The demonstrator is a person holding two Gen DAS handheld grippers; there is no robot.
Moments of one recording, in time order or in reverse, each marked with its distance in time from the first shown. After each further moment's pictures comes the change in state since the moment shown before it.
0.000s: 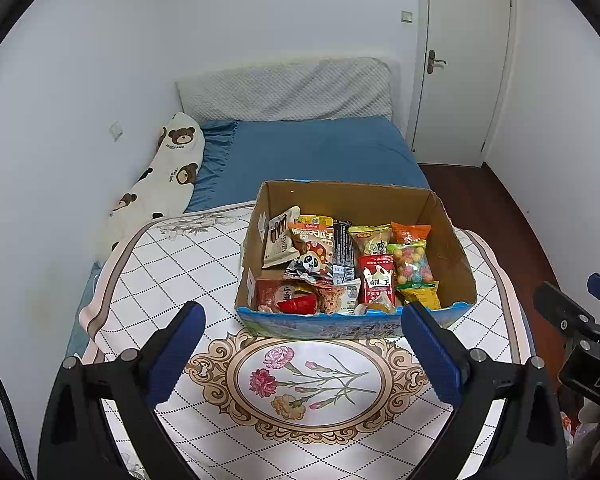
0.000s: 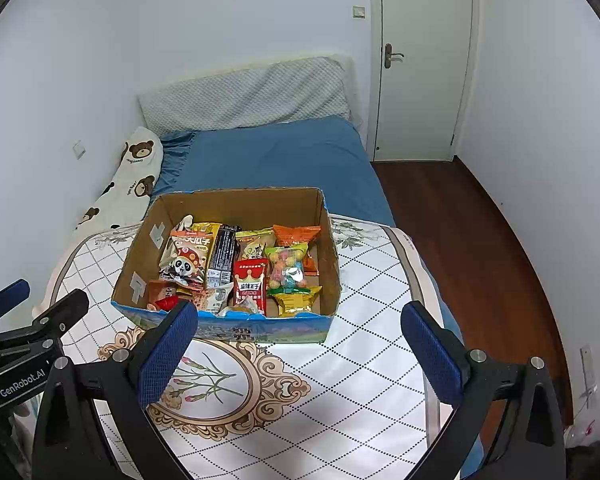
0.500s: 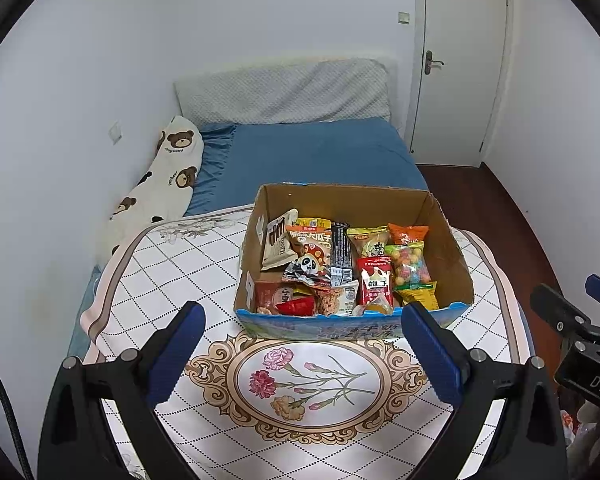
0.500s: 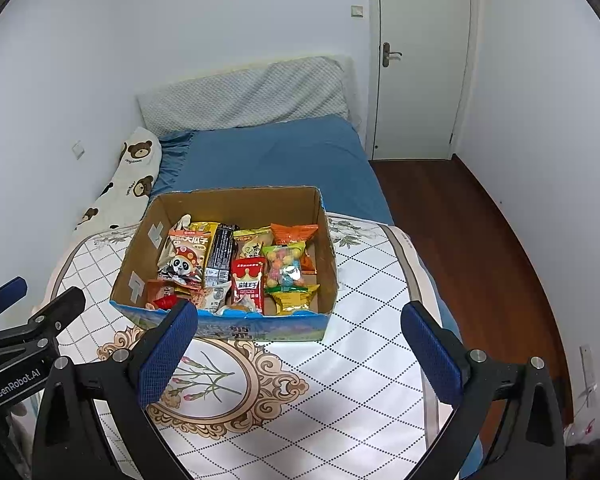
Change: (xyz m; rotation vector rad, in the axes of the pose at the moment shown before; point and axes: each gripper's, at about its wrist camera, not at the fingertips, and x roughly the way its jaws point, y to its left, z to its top) left arm -0.003 -0.003 0.002 0.004 -0.005 -0.002; right arm -0.002 -0.004 0.002 0.006 0.006 -0.002
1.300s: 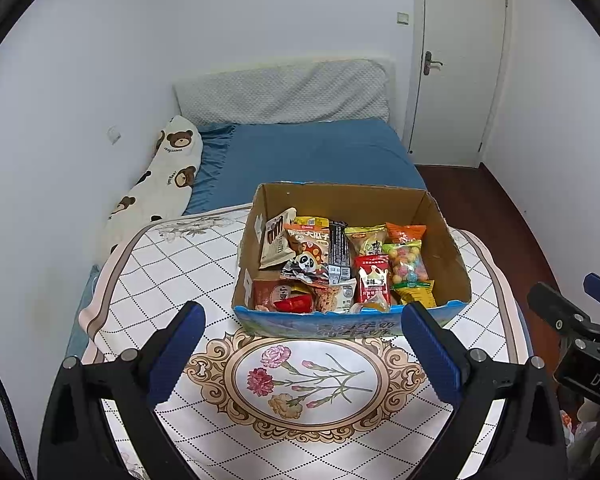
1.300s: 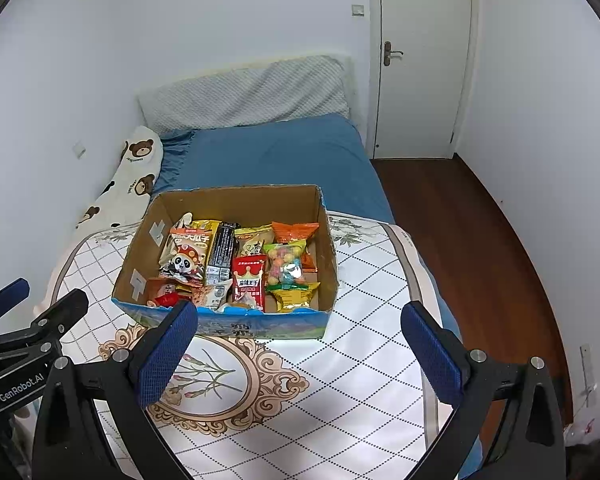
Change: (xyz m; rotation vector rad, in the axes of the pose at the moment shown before) left arm -0.004 0.001 -0.002 0.010 -0.002 -0.016; right arm -0.004 -0.002 0.001 -0.003 0.008 0.009
